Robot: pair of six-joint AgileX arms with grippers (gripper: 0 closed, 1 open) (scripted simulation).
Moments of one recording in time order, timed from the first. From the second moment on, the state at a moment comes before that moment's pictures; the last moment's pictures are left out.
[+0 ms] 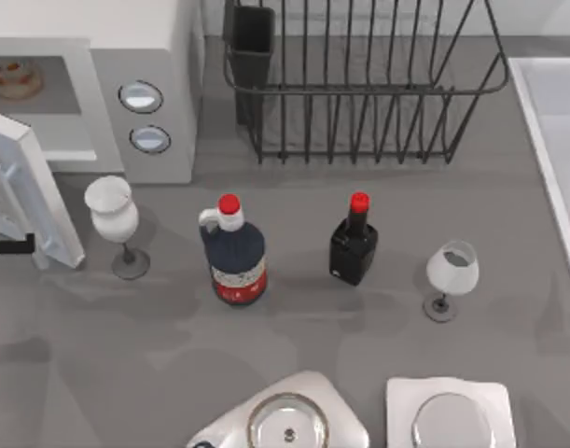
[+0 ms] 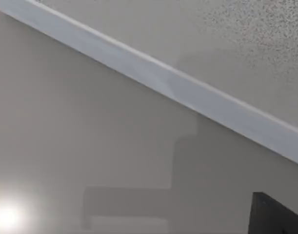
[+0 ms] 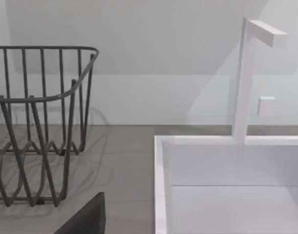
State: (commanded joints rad) left arm 0.09 1.35 0.54 0.02 -0.03 0.10; right arm 0.00 0.00 0.00 0.00 0.00 0.00
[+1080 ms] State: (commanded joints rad) left arm 0.11 1.73 0.84 0.13 0.11 -0.02; right arm 0.00 0.00 0.00 0.00 0.00 0.00
